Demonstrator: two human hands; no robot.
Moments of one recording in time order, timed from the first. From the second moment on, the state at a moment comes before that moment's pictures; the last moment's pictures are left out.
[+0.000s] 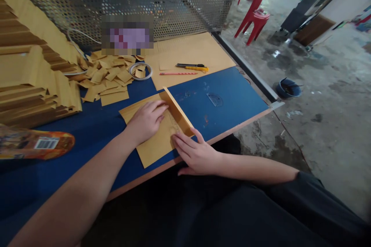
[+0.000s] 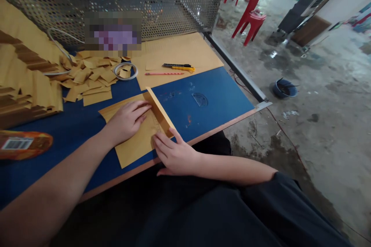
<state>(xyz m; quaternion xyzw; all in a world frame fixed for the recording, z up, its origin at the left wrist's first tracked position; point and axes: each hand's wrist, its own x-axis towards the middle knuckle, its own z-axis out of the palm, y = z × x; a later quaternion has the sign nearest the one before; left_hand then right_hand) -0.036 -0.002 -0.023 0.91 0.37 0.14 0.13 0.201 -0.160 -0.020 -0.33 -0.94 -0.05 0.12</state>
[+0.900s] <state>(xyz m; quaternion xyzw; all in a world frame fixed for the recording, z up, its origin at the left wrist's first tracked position) -0.032 0.007 -0.034 0.91 0.39 0.14 0.05 0.246 -0.058 -0.029 -0.30 -0.94 0.08 0.11</state>
